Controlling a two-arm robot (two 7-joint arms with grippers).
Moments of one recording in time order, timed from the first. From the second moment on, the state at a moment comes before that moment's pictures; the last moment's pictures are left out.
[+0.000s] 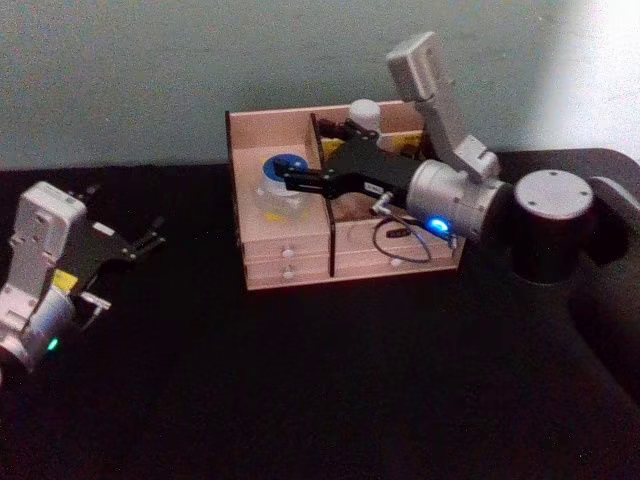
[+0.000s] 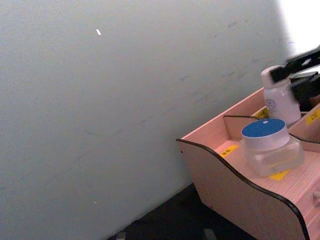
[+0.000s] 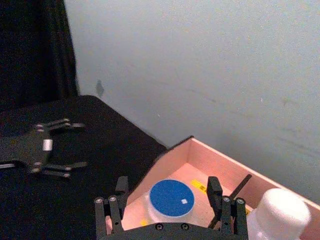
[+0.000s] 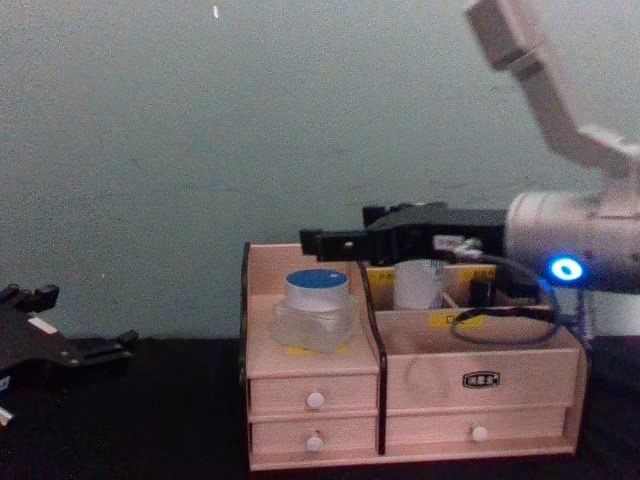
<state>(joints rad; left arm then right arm) -0.20 0.60 0.45 -1.41 -0.25 -0.12 0.03 0.58 0.27 -0.52 -1.24 0.34 0.16 0.49</state>
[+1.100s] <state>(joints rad) -0.20 0.60 0.45 -1.41 -0.25 -0.12 0.03 0.11 0.49 -0.17 -1.59 0.37 0.17 0.06</state>
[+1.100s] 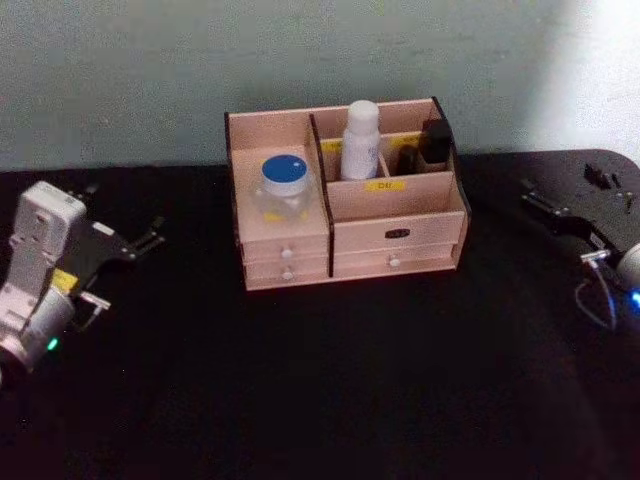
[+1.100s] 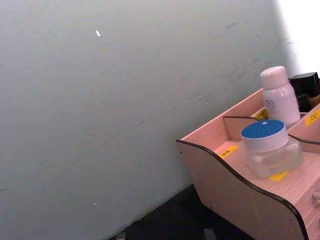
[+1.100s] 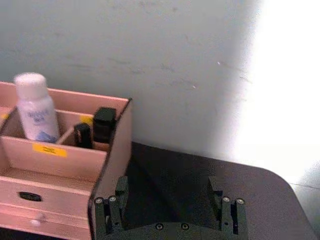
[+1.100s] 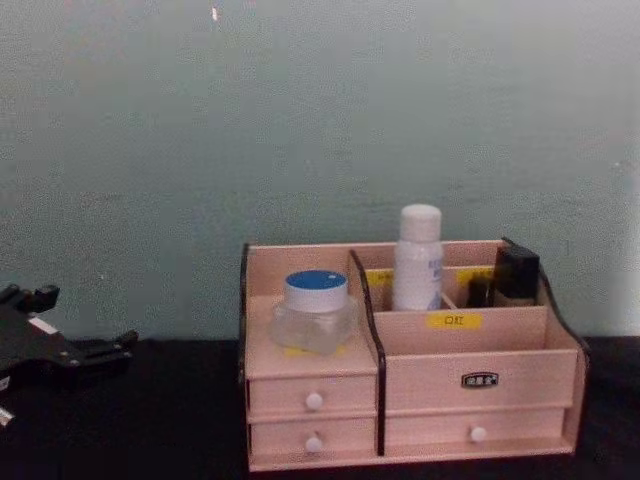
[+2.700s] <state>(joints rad) -0.20 0.60 0.45 -1.41 -0.25 -0.12 0.03 0.14 0.40 -0.22 -1.43 0.22 0.09 -0.02</state>
